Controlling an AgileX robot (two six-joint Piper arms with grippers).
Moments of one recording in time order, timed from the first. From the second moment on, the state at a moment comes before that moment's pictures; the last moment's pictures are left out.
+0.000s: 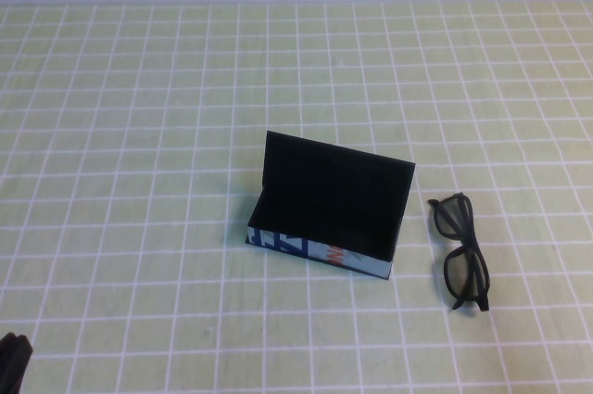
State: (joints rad) right arm 0.13 -0.01 0.03 0.40 0.04 -0.25; left arm -0.11 -0.01 0.03 -0.69 0.29 0.62
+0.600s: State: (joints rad) right arm 0.13 -0.01 0.03 0.18 0.31 -0.04; left arm -0.11 -0.01 0.03 -0.69 0.29 0.62
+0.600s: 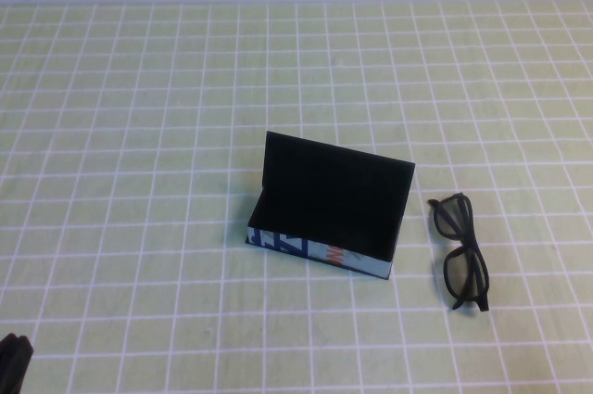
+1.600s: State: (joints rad) right arm 0.13 -0.01 0.03 0.18 0.31 -0.04; left arm -0.11 -0.01 0.03 -0.59 0.09 0.53
